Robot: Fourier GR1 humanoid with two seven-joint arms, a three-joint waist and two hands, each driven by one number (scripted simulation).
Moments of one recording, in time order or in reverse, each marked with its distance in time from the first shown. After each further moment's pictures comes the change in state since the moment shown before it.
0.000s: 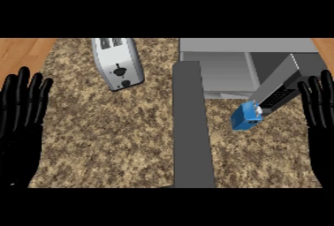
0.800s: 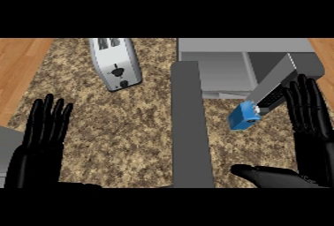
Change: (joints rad) left arm 0.181 -0.073 -0.026 0.106 0.218 -0.035 -0.076; right arm 0.016 0.039 0.096 -0.025 0.175 -0.082 0.157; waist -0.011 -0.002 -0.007
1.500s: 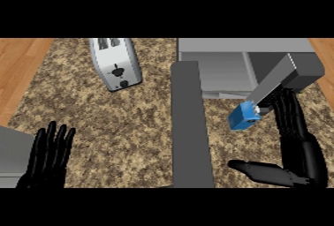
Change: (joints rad) left arm 0.207 -0.006 -0.062 0.008 0.005 -0.077 -0.172; right arm 0.080 0.031 -0.040 0.201 -0.048 0.012 -0.190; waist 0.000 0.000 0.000
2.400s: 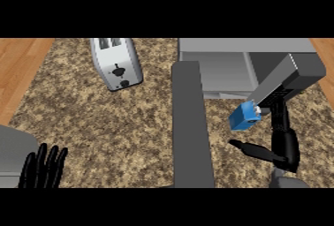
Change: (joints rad) left arm 0.162 0.021 -0.007 -0.019 0.007 -0.068 -0.117; right arm -0.144 -0.023 -0.179 0.598 -0.031 -0.093 -0.391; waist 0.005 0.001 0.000
